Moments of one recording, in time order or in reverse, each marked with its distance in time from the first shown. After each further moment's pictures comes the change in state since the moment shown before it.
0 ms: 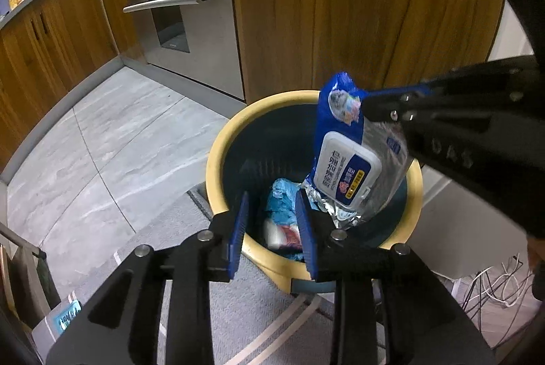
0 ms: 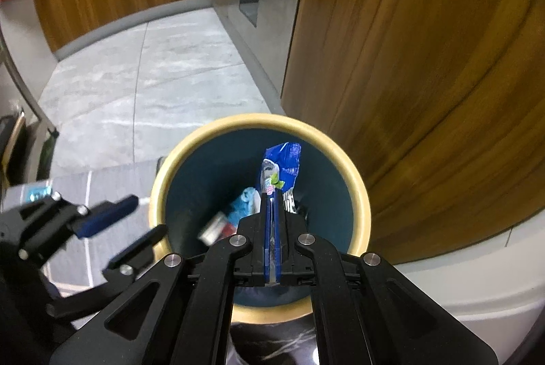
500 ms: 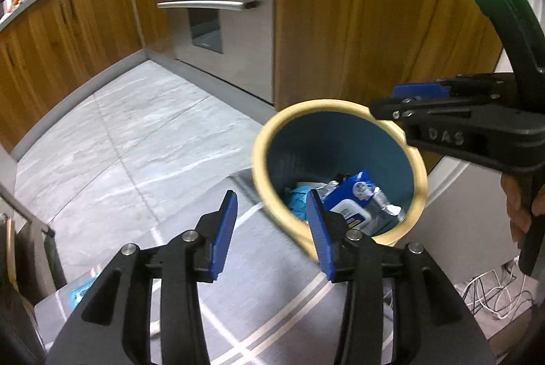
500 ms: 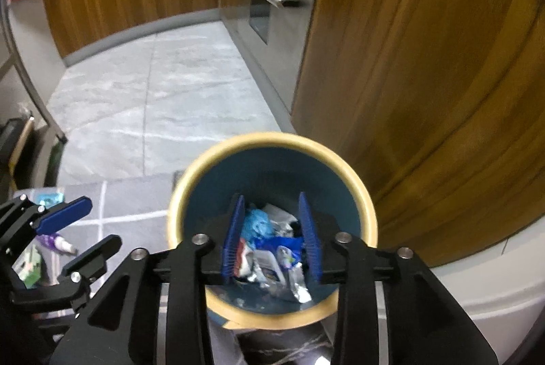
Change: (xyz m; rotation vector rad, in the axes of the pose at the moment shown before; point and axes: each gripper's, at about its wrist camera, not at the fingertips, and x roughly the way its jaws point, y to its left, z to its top) left arm -0.048 0.041 -0.016 -0.092 -0.028 0.049; right arm -0.021 0.010 0.008 -0.006 -0.080 0.040
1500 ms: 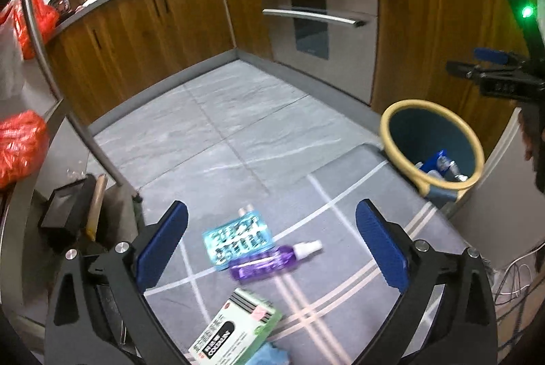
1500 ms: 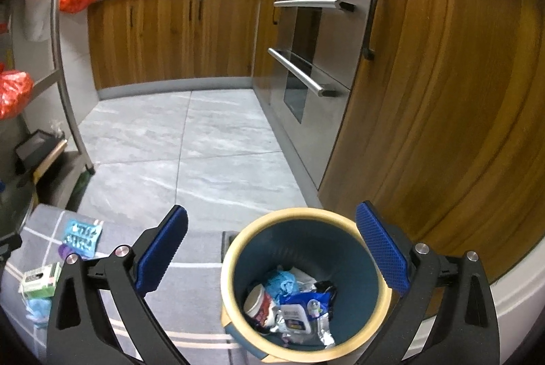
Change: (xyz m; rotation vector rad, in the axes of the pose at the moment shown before) left arm -0.121 0.118 -0.070 -0.100 -0.039 0.289; right arm -0.059 0.044 0.006 -0.095 -0.302 0.058
